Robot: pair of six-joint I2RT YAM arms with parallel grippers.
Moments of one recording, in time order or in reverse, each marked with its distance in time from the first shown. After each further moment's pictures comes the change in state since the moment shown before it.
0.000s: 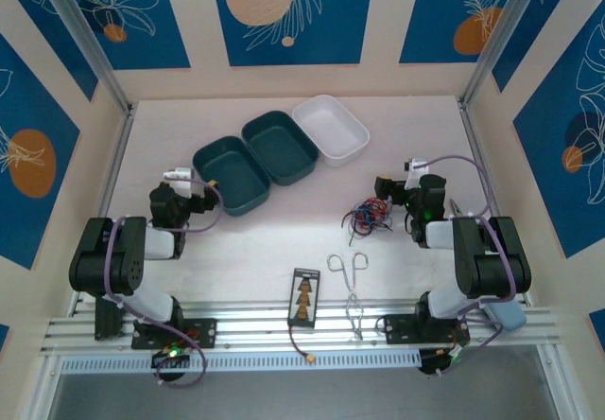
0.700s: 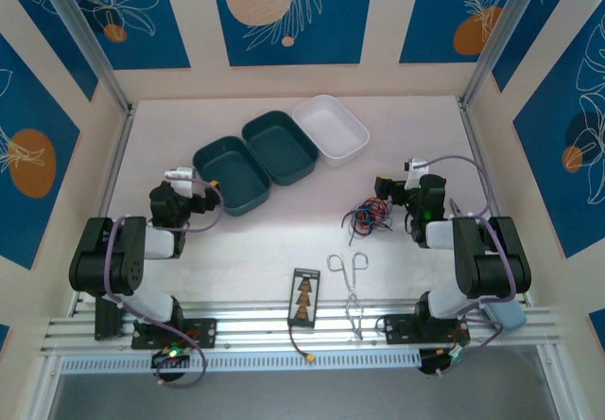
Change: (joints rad) left arm 0.000 0.000 0.007 -0.011 0.028 0.011; right arm 0.000 0.000 0.000 0.000 0.000 0.000
